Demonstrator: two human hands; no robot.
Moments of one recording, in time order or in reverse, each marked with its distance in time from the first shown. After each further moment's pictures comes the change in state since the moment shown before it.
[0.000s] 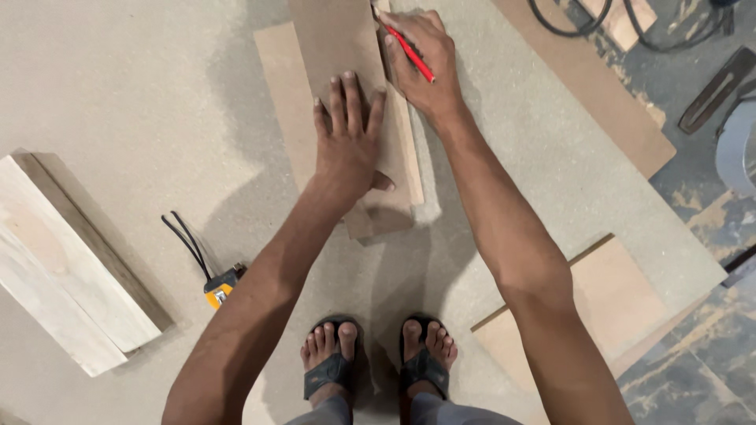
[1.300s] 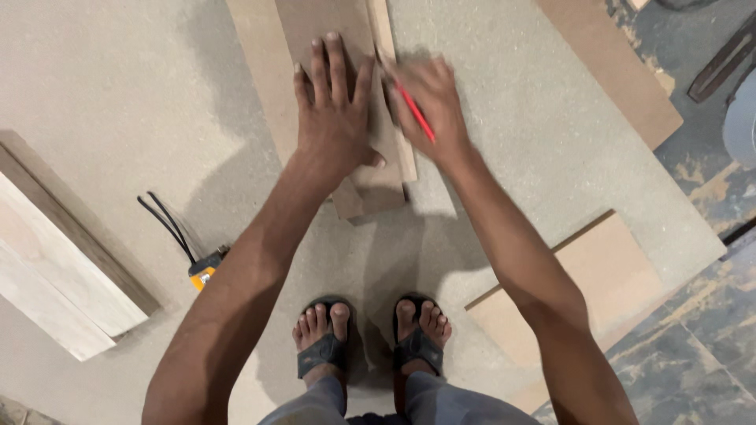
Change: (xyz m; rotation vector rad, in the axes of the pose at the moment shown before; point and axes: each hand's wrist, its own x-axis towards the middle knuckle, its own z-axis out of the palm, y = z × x) left_hand 0.003 -0.004 0.021 -0.072 0.060 0.017; right_hand -0.094 -0.032 -0.023 -0.241 -0.183 0.025
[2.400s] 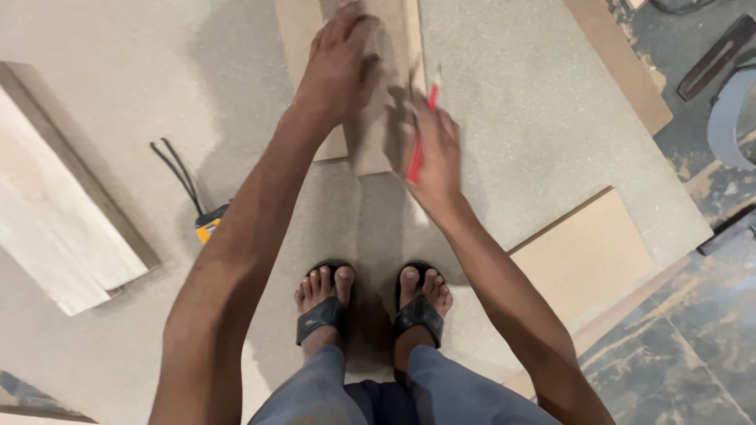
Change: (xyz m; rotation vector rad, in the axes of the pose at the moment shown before) left_hand -0.019 -0.044 0.025 -0.399 0.342 0.077; right_hand -0.083 -0.113 0.001 0.015 0.011 0.272
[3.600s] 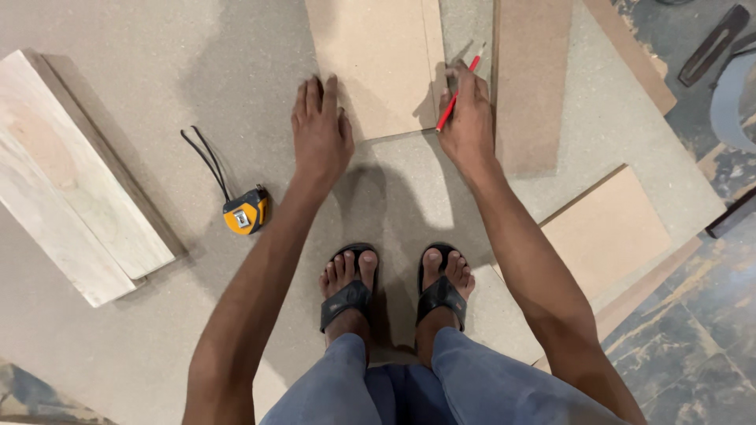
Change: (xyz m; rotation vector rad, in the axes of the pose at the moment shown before) left_hand -0.128 -0.015 0.002 0.055 0.103 -0.246; right_hand 0.003 0.043 0.011 -0.168 0.022 0.043
